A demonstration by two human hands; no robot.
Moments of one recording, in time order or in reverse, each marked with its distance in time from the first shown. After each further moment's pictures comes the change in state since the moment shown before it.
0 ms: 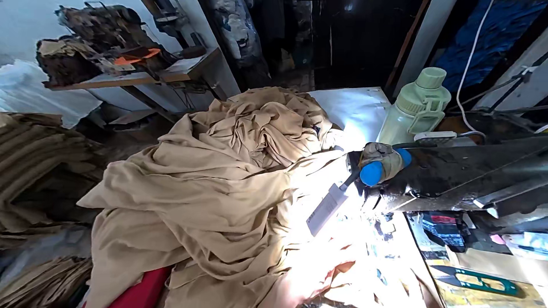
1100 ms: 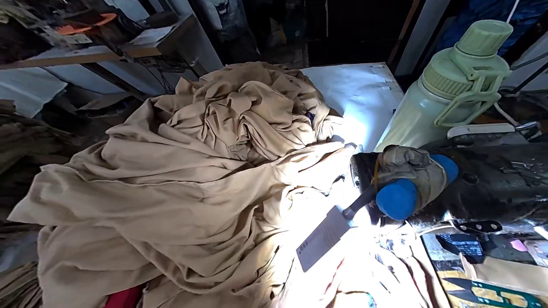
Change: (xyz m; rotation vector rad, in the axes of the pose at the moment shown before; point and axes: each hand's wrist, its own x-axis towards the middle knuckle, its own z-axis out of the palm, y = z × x) left_hand 0.005 0.017 0.007 0.128 0.228 -0.230; right_hand 0.031 0.016 0.004 0.118 0.070 0.162
